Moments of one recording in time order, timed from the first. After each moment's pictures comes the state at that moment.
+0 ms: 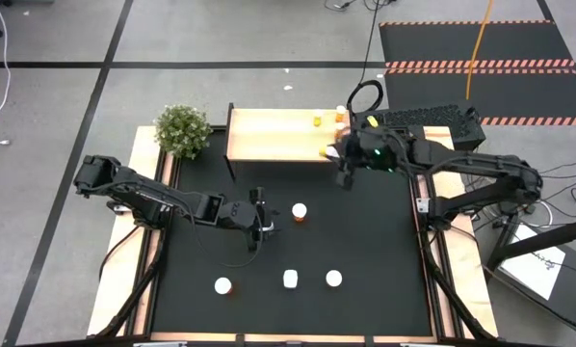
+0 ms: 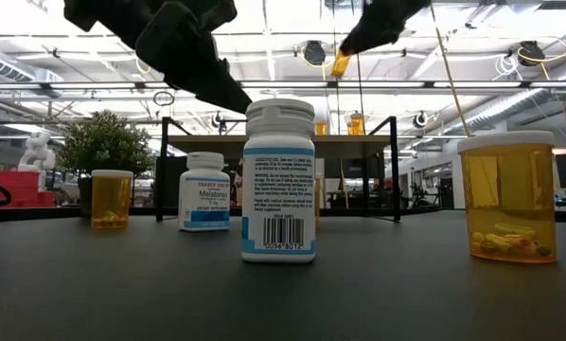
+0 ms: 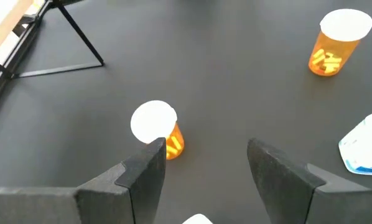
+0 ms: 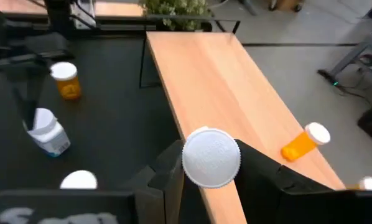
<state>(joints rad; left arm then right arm) -0.19 1.47 0.83 0.02 -0.24 0.03 -0.21 1.22 1.15 -0.48 0.23 -0.10</state>
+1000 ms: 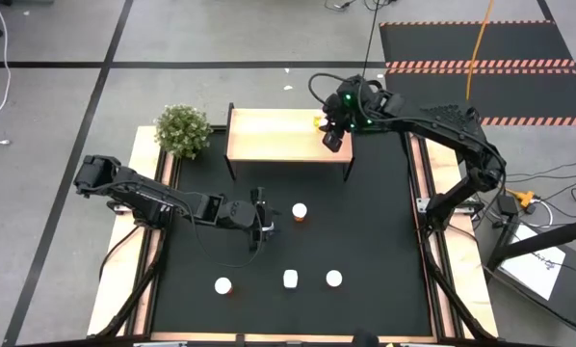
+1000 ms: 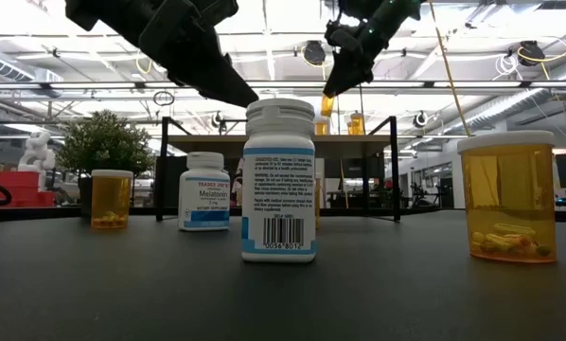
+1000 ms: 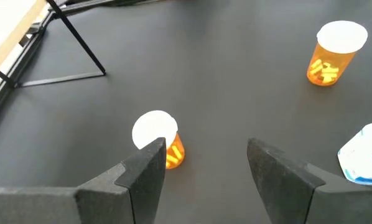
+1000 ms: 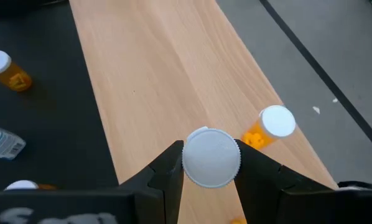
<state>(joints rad) -0.19 1.47 0.83 0.05 -0.24 0.04 -0.57 1.55 1.49 -0.71 -0.09 -0.15</state>
